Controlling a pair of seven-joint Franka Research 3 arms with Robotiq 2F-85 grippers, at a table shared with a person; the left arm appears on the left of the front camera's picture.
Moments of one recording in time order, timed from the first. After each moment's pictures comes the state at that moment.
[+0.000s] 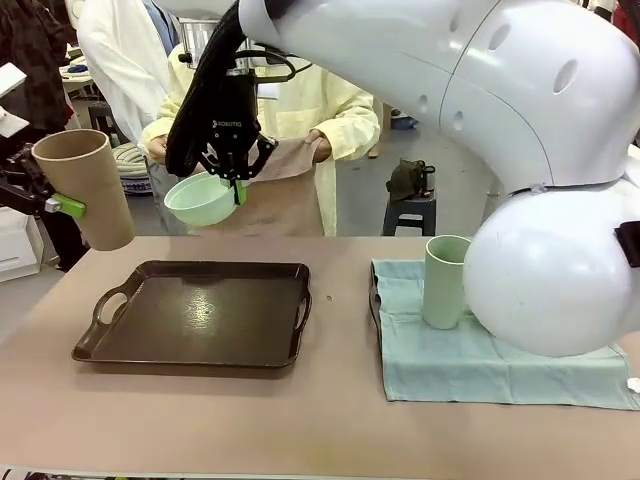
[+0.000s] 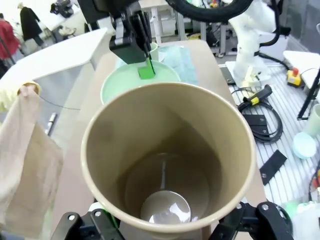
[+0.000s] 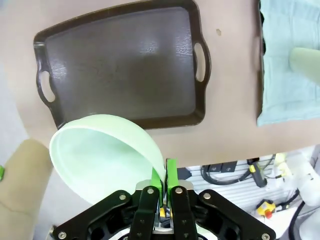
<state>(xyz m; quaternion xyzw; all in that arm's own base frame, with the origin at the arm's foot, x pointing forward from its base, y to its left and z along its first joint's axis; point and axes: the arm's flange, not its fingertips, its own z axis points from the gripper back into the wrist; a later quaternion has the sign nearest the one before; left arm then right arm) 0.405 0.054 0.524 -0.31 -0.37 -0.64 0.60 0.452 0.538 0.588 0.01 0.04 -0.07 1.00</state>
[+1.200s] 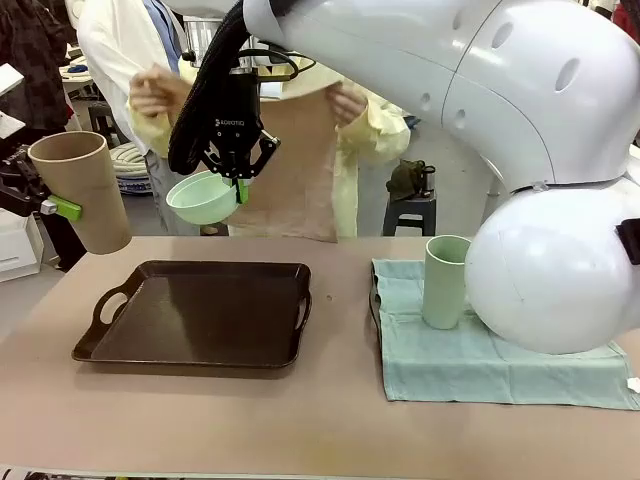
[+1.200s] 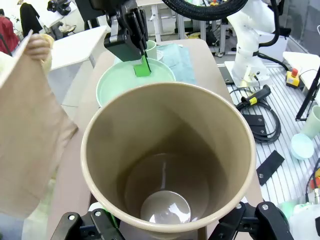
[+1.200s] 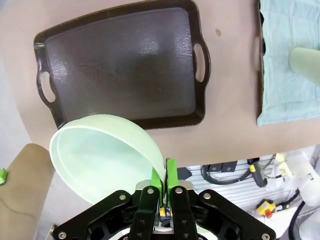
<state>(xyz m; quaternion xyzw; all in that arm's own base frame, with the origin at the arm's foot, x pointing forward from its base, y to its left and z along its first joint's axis) 0.402 0.054 0.522 -0.31 -0.37 -0.63 0.60 0.453 0.537 0.588 0.01 0.05 -0.07 1.00</state>
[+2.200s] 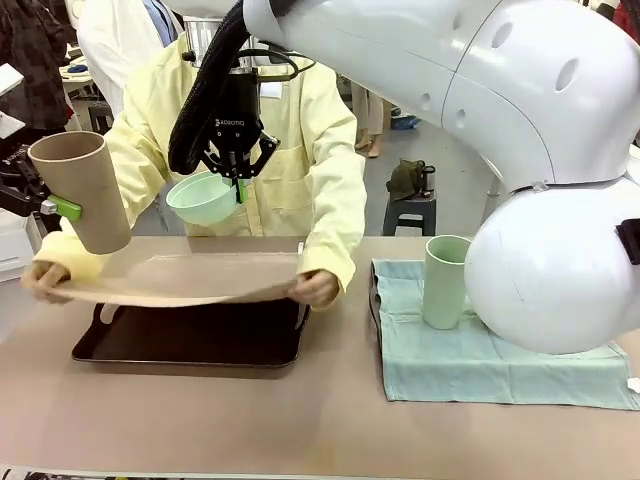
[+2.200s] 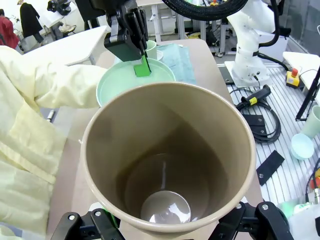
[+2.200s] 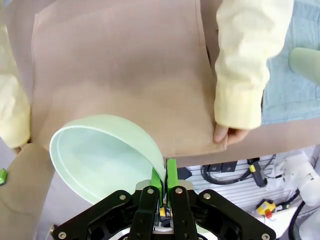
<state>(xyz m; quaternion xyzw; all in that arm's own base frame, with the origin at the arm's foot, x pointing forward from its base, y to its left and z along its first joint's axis) 0.402 0.054 0.522 -0.31 -0.37 -0.63 0.60 0.453 0.537 0.587 0.01 0.05 -0.07 1.00</state>
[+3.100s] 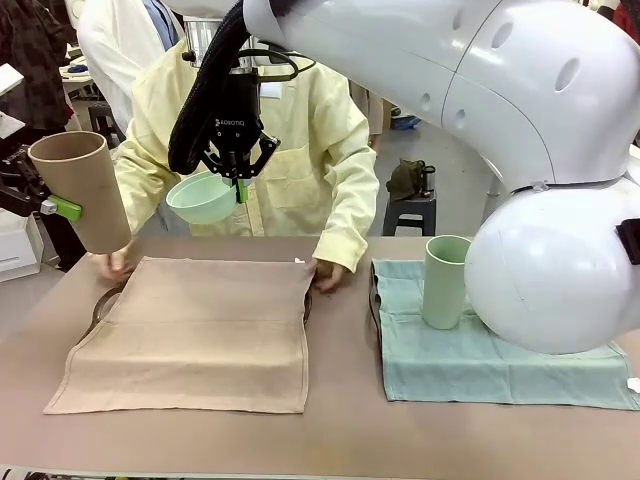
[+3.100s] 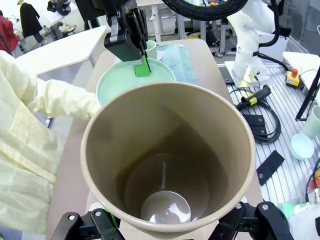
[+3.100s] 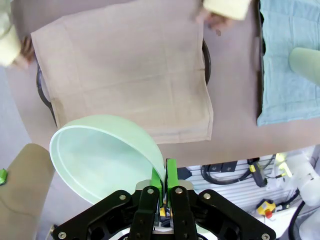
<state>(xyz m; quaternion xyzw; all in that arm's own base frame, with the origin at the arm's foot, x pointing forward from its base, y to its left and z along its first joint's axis) 0.402 0.054 0.522 -0.31 -0.37 -0.63 0.60 0.453 0.537 0.587 0.01 0.05 -0.07 1.00</state>
